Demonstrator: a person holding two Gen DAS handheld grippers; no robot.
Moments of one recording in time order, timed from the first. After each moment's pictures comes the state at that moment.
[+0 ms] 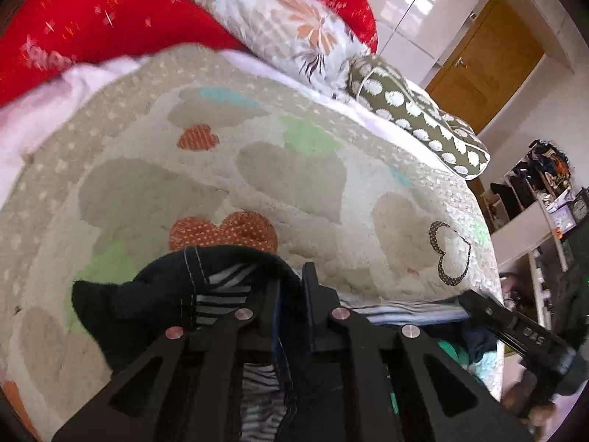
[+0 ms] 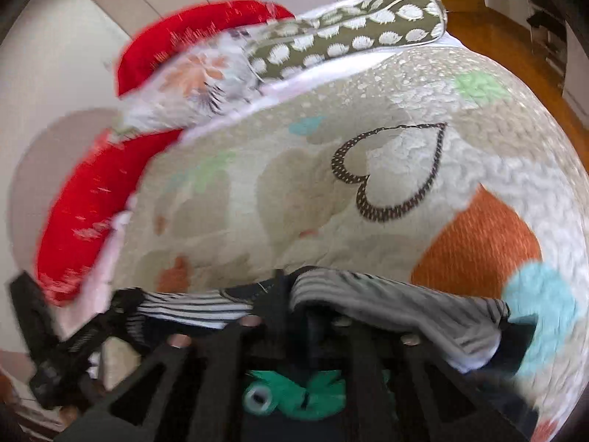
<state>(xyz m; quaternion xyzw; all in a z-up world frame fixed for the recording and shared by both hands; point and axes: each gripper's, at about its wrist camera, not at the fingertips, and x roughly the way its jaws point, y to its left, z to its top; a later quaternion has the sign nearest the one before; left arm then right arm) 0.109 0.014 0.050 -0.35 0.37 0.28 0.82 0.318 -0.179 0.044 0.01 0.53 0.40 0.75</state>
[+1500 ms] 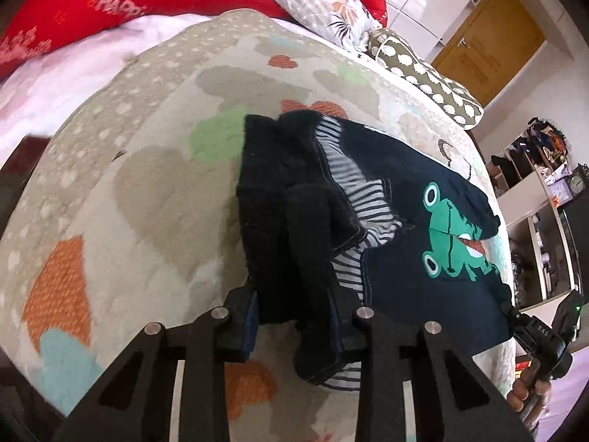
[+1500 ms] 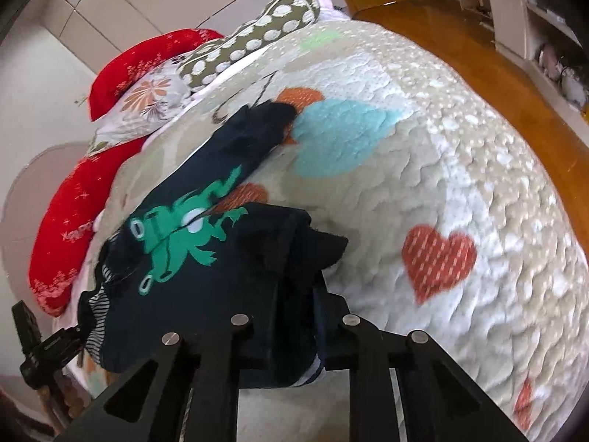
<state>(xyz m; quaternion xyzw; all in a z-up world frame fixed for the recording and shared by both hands) -0.067 -0.054 0.036 -0.35 0.40 0.27 0.80 0.234 -0.385 0.007 0.09 0.53 0.34 0.77</state>
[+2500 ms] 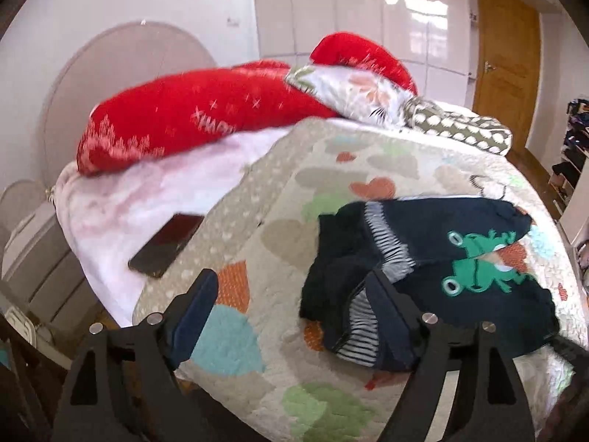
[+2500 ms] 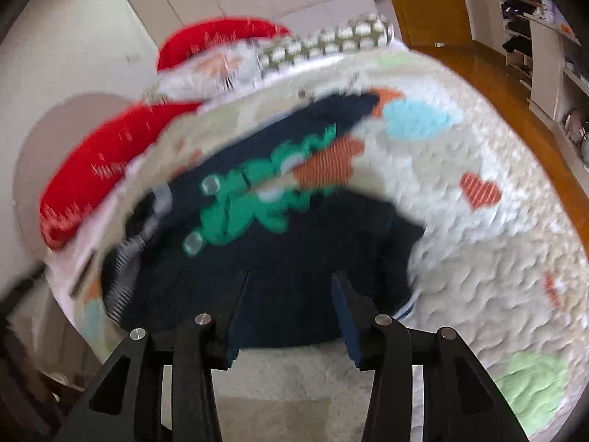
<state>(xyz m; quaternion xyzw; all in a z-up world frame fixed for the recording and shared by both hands) -0.143 -0.162 0.135 -0.13 0.32 0.46 0.82 0.112 -0.372 0.029 0.00 0.48 0.39 0.79</state>
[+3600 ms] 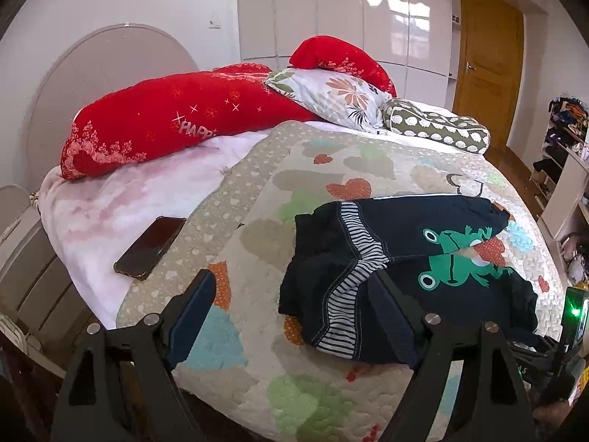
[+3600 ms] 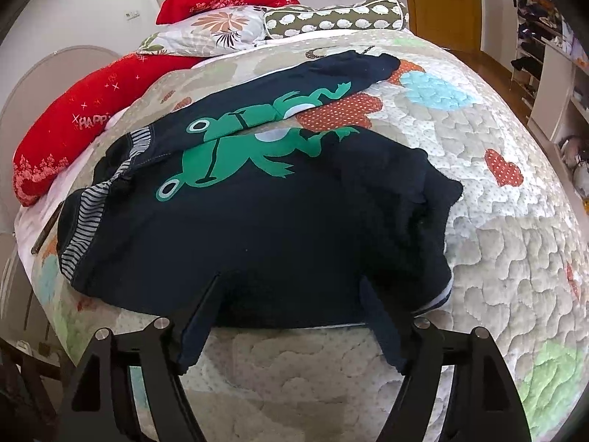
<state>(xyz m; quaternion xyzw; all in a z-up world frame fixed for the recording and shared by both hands) -0.145 -0.172 0.139 -0.14 0.31 0.43 0.83 0.089 -0.350 -0.004 -0.09 0.47 0.38 0.79</state>
